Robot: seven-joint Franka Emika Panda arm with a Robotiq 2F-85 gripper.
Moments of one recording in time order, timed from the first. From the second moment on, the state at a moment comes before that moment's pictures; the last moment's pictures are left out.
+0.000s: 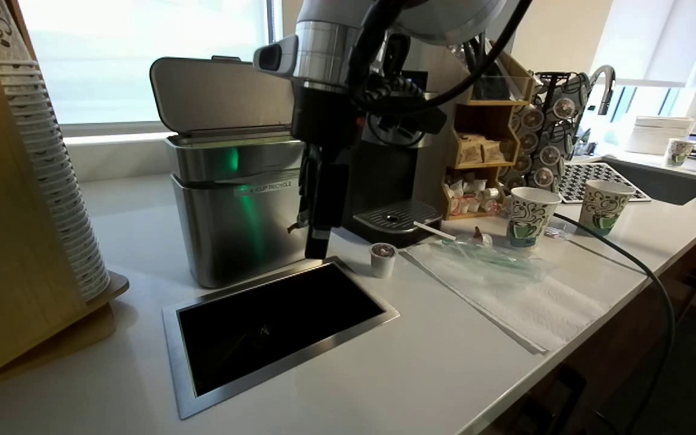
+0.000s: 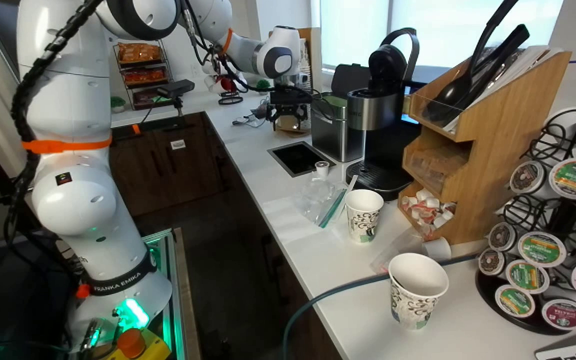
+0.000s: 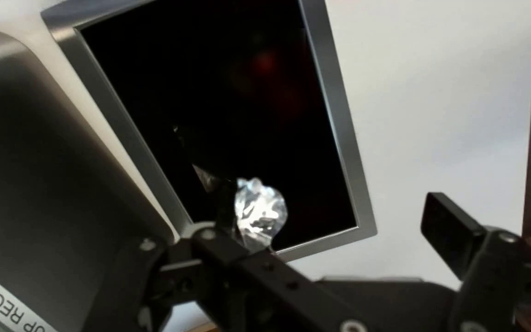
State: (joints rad) arm 0.23 0.31 0.29 -1.83 0.07 2.23 -0.76
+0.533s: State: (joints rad) arm 0.20 0.33 0.29 -1.83 0.08 2.26 -0.82
